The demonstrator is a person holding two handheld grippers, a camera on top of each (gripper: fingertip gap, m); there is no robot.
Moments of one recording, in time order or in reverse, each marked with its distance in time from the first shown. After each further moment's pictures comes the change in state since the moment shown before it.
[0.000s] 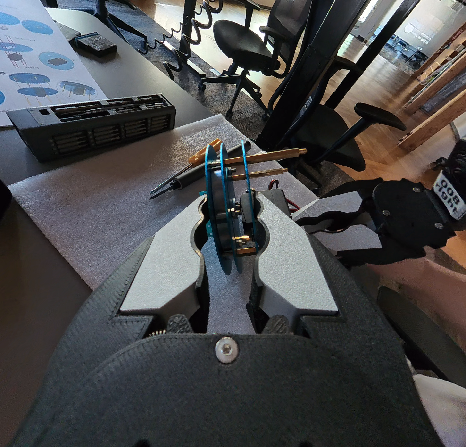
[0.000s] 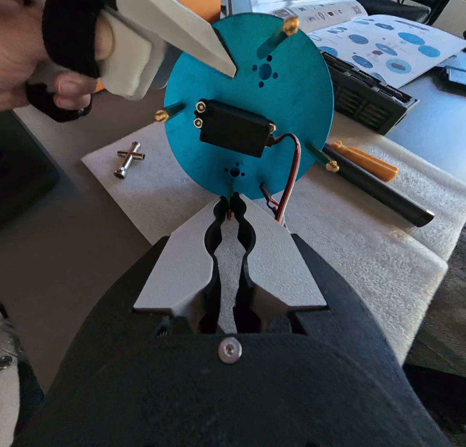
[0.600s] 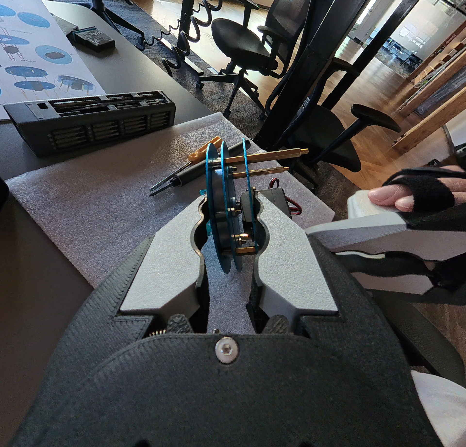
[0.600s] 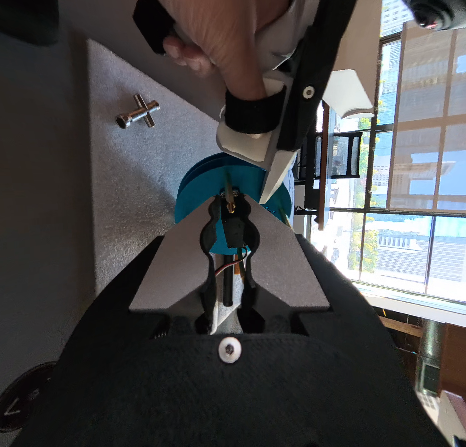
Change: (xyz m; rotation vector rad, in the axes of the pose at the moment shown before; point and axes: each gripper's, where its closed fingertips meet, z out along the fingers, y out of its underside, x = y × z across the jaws) left arm -0.002 0.002 -0.002 -0.002 0.014 -0.019; right arm -0.039 -0.061 -0.005 -0.082 0.174 -1.182
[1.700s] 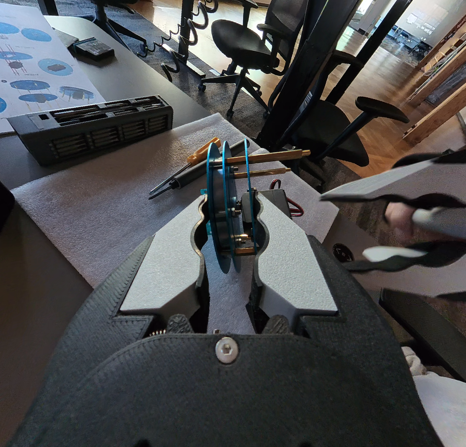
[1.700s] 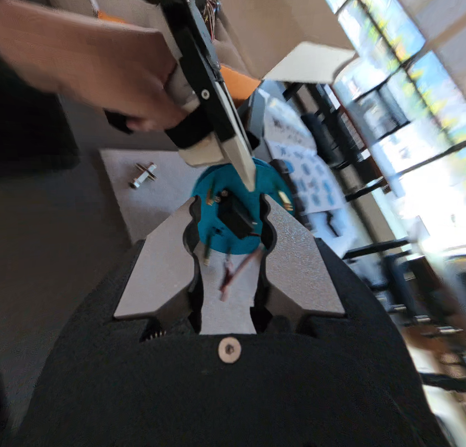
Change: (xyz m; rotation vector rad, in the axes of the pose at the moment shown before) left arm 0.004 0.001 0.000 0.002 -0.013 0.050; right arm 0.019 0.000 -0.031 0.156 -0.003 0.547
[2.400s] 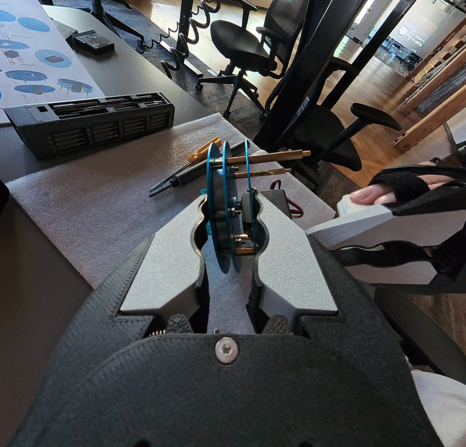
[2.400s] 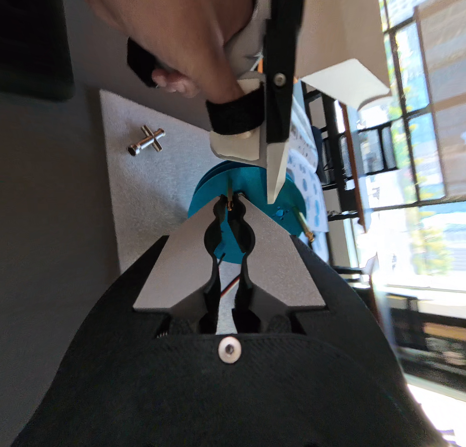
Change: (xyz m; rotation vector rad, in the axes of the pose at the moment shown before) left arm -0.003 0.000 0.000 0.004 0.012 -0.033; right arm -0.018 0.013 0.030 -0.071 -0.063 -0.314
